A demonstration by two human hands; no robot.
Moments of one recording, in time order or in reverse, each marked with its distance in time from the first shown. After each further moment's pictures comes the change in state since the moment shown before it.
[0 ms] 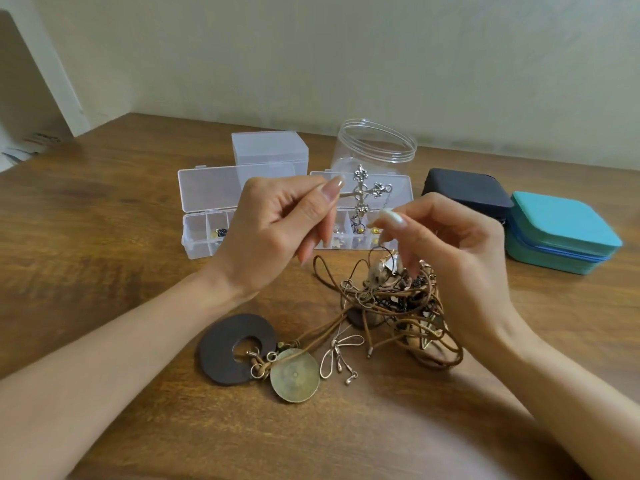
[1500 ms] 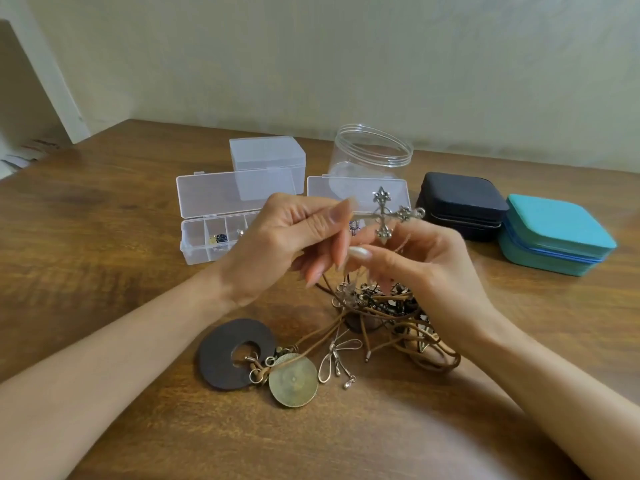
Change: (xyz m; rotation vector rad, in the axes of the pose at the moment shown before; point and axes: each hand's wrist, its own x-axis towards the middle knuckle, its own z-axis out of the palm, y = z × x) left_hand 0.001 0.007 0.002 -0.179 -0.212 -0.205; right_hand -0.001 0.004 0.004 0.044 -0.211 0.118
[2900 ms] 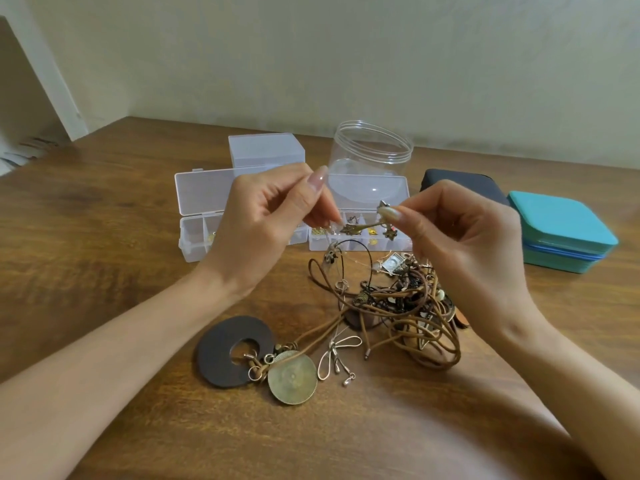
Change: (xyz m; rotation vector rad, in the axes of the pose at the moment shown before) left_hand 0.004 -0.005 -0.008 0.226 0.234 0.205; right_hand 0.003 -0.009 -0.016 -0.344 0.249 -0.262
